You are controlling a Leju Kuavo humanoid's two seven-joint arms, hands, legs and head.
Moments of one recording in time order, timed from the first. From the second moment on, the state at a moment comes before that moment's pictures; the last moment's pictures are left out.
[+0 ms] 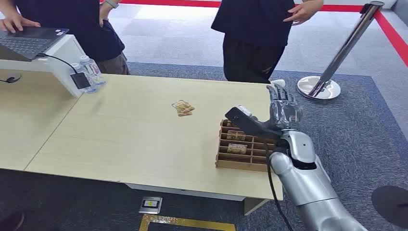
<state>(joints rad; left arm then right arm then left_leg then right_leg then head) -0.09 -0.25 1.04 -0.21 -1.26 0.54 -0.09 -0.51 0.10 0.31 -1.09 1.17 -0.23 0.01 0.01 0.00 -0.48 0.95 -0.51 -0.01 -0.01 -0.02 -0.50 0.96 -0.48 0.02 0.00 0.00</state>
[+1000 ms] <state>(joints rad) -0.09 -0.25 1.04 -0.21 -1.26 0.55 -0.07 -0.45 0.07 0.34 -1.15 1.13 -0.13 0.12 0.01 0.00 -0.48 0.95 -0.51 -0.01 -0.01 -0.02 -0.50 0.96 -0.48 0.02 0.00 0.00</state>
